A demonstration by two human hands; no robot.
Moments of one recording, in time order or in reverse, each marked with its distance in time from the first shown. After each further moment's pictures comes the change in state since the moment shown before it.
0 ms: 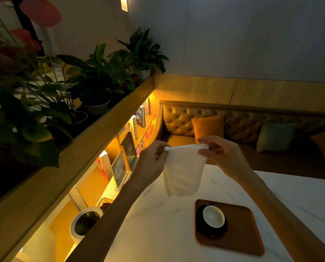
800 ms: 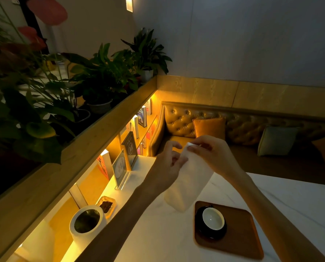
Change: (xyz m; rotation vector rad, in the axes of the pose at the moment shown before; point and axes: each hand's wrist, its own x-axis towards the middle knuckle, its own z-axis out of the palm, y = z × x) left_hand -0.012 0.009 0.026 -0.030 -0.136 0.003; right_hand 0.017 -0.016 0.023 -0.090 0.003 -0.100
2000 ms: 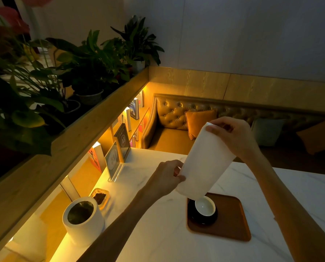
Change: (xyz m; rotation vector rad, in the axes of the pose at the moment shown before) left_hand -0.022 -0.019 0.032 0.253 -0.259 -0.205; right_hand -0.008 0.013 -0.054 -0.152 0.159 0.047
